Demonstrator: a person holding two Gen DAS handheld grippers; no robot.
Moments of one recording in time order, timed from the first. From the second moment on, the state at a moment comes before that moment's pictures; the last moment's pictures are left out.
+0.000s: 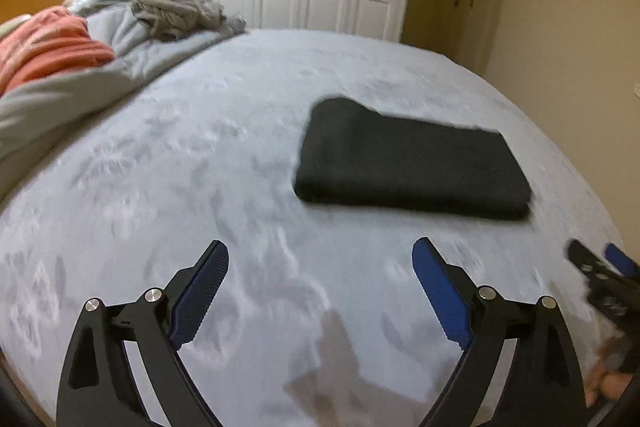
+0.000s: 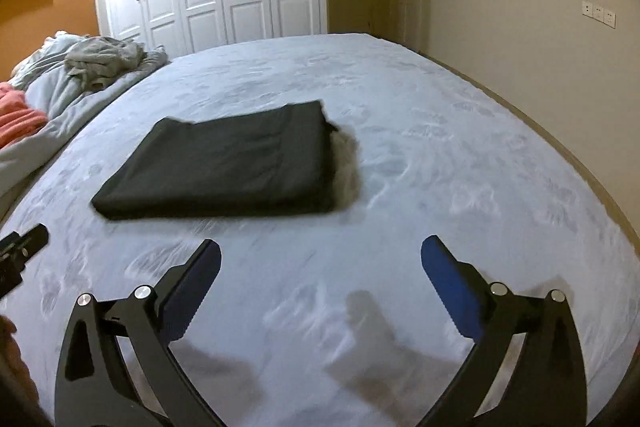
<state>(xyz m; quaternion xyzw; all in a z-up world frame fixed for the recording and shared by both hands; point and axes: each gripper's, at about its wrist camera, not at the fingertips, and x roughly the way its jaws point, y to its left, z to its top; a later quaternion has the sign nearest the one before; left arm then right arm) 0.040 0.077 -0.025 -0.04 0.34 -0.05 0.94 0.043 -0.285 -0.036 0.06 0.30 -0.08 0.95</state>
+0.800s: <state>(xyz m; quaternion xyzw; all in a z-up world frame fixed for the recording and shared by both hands) 0.024 0.051 -0.085 0.05 0.33 -0.03 0.94 0.025 -0.276 -0.098 0.11 0.32 -0.08 0.94</state>
